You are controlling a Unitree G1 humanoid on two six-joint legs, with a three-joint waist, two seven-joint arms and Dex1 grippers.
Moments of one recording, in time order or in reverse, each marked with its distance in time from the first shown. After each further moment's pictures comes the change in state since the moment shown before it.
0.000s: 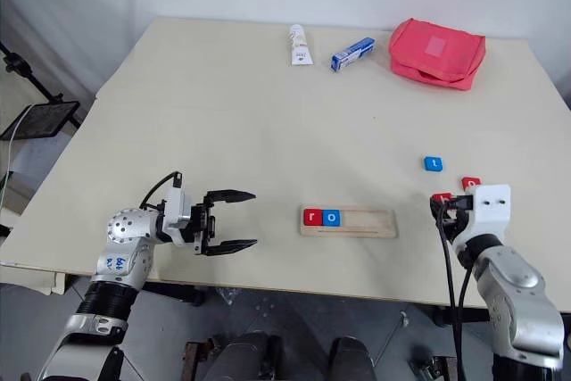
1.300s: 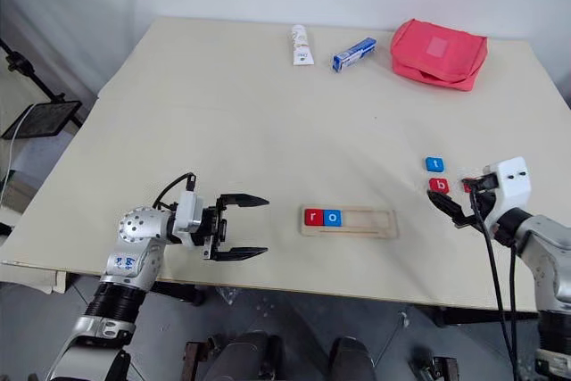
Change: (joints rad) left arm 0.042 -0.041 -0.039 -0.121 0.016 0.053 0.009; right arm -0.314 -0.303 0.072 0.521 0.045 -0.086 0.427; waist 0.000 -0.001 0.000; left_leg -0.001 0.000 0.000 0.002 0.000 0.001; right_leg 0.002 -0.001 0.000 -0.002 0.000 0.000
